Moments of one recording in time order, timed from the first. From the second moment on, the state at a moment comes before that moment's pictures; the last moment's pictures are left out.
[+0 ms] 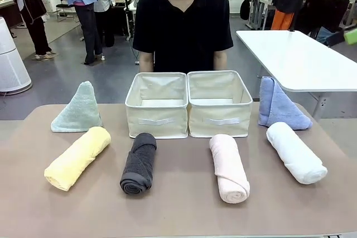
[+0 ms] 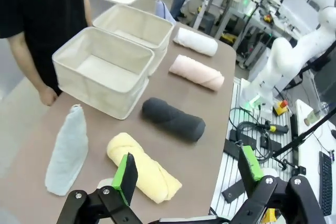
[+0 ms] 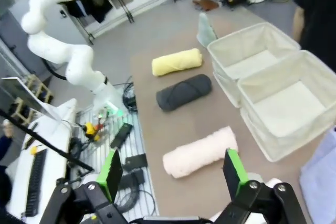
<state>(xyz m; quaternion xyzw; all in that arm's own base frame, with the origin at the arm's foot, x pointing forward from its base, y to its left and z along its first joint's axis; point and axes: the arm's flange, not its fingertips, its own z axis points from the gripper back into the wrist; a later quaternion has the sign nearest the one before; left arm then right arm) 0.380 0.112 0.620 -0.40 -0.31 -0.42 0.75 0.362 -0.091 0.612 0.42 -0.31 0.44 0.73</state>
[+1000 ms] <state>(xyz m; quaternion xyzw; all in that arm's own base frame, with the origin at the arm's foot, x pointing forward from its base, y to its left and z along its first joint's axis) 0.351 0.142 0.633 -0.35 -0.35 -0.40 0.77 0.326 -0.117 0.625 0.37 -0.35 0.43 0.75</state>
